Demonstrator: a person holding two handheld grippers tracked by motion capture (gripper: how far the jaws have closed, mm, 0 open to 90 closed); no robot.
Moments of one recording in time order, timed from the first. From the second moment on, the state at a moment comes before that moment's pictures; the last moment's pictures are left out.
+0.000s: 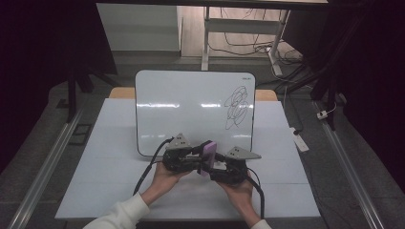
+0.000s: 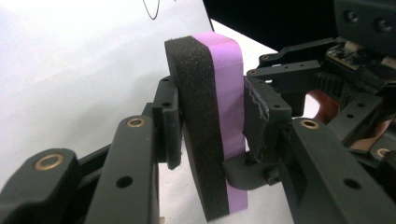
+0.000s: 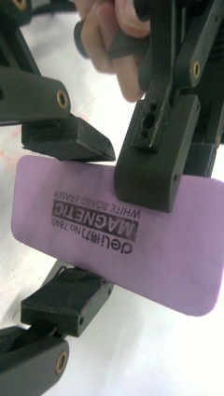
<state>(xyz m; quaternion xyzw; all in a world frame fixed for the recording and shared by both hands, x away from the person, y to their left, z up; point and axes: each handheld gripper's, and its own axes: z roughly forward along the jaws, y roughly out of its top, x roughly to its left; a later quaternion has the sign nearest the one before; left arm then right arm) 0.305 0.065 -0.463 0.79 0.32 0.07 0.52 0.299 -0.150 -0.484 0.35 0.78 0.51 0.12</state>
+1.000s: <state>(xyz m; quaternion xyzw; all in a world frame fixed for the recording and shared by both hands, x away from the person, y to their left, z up) 0.244 0.195 -0.493 0.80 0.41 0.12 0.41 0.309 -0.191 -0.474 0.36 0.76 0.50 0.20</state>
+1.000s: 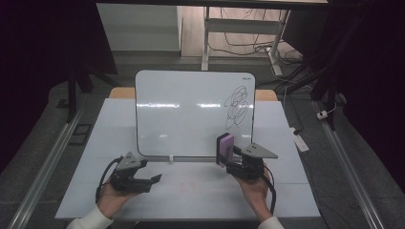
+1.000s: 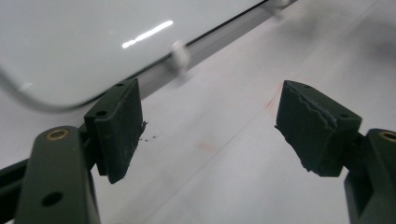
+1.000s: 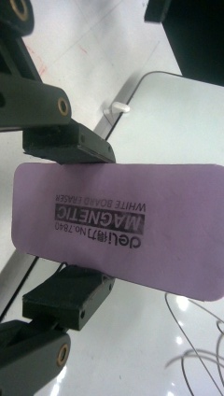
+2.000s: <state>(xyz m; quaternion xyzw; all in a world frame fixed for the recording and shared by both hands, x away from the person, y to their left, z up) 0.239 0.243 -0.502 0.77 0.46 0.12 0.42 0.321 -0.212 -0.444 0.36 0.75 0.49 0.25</state>
